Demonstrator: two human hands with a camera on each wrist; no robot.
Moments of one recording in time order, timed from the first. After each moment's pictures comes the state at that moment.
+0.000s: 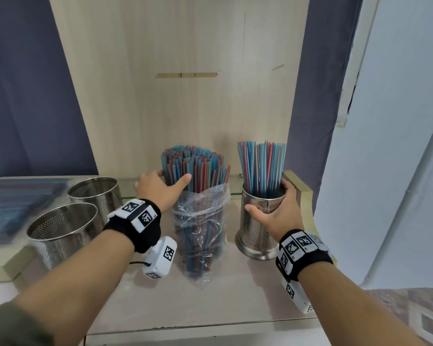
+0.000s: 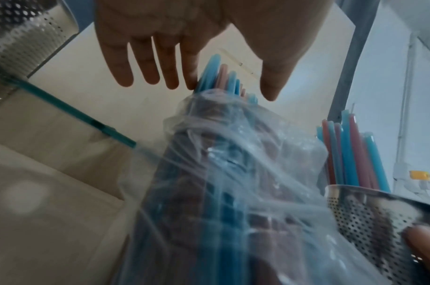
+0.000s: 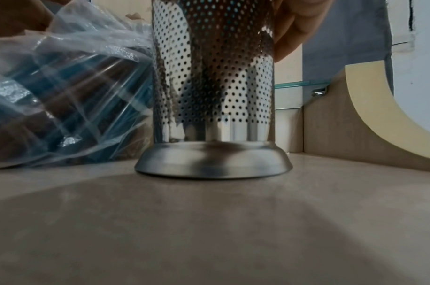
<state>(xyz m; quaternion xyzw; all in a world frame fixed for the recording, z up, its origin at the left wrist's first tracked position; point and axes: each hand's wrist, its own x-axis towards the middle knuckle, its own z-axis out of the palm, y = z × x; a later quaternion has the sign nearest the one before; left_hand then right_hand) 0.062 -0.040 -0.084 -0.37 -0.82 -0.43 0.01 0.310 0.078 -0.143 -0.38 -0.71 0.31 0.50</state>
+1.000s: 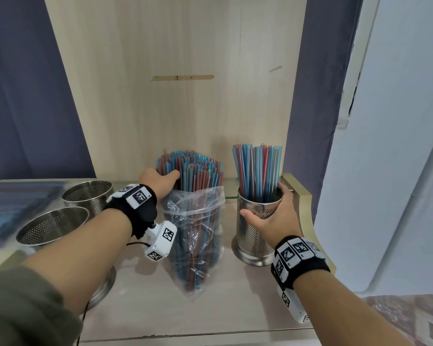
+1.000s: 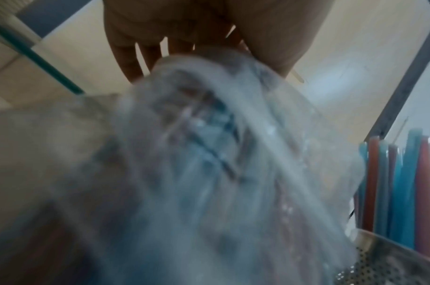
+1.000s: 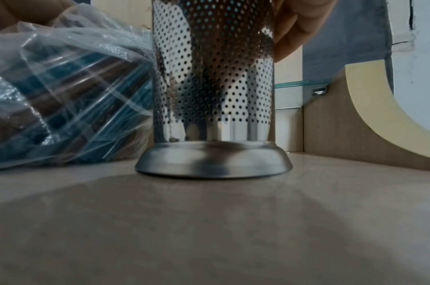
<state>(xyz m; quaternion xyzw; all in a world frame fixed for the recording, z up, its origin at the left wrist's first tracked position) 0.058 -0.015 -0.061 -0.32 -0.82 -0.47 -0.09 0.317 0.072 -0.135 -0.37 -0.72 0.32 0.49</state>
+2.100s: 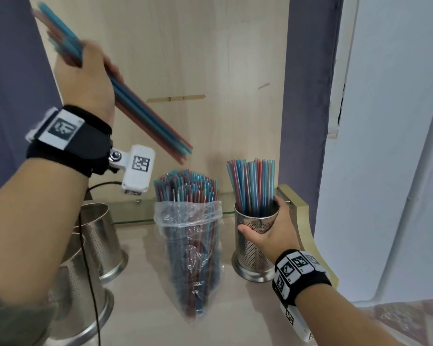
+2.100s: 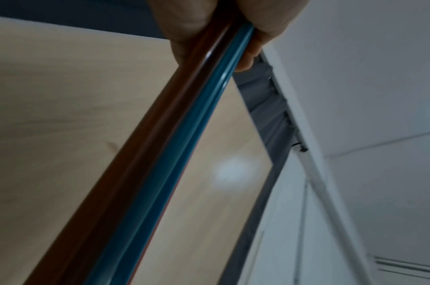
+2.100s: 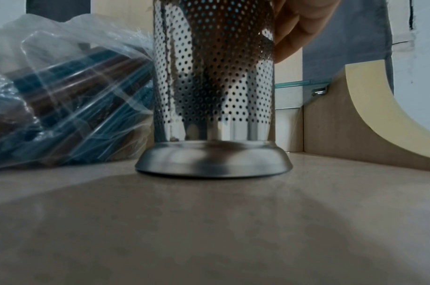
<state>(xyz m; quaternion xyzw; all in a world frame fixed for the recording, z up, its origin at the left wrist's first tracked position) 0.064 -0.054 0.128 -0.38 -0.33 -0.86 0.06 0.318 0.070 -0.134 -0.36 -0.72 0.34 0.48</state>
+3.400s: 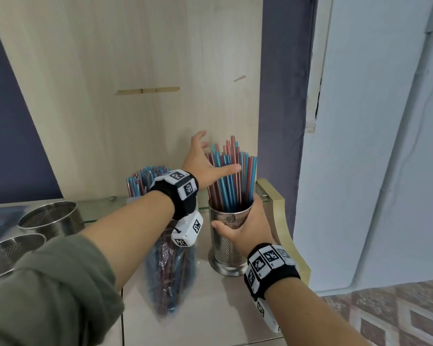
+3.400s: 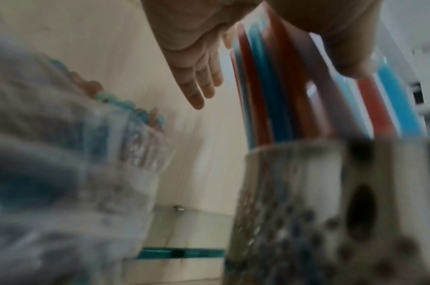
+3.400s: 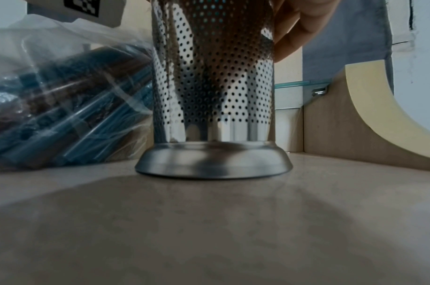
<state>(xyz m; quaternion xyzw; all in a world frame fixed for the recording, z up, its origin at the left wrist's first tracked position) 0.172 0.068 -0.020 -0.58 -0.64 -0.50 -0.09 0.314 0.083 -0.147 -0.35 -0.73 0.31 0.51</state>
